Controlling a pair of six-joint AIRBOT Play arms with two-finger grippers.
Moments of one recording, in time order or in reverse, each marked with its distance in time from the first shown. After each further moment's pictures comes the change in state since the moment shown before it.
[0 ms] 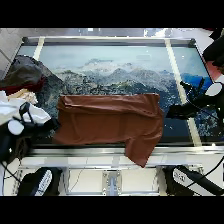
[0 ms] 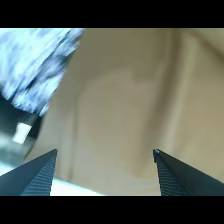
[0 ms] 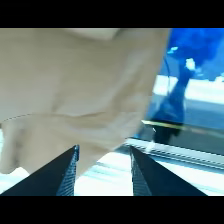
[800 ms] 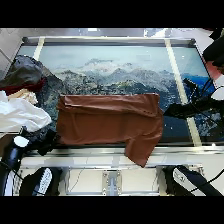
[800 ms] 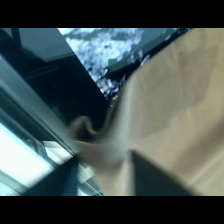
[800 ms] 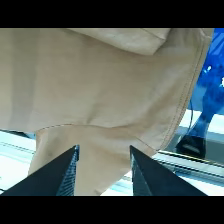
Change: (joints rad) left arm 0.145 -0.050 -0.204 -0.134 0.120 -0.141; right arm -0.007 0.076 -0.031 0.103 -0.029 -0.009
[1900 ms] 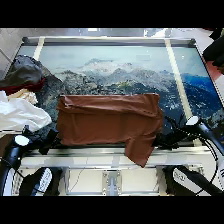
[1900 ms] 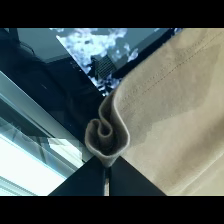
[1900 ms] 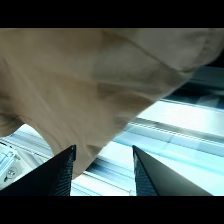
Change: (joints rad) left arm 0.001 -0.036 0.000 -0.032 0.000 0.069; right arm -0.003 -0.070 -0.528 0.054 -0.085 -0.010
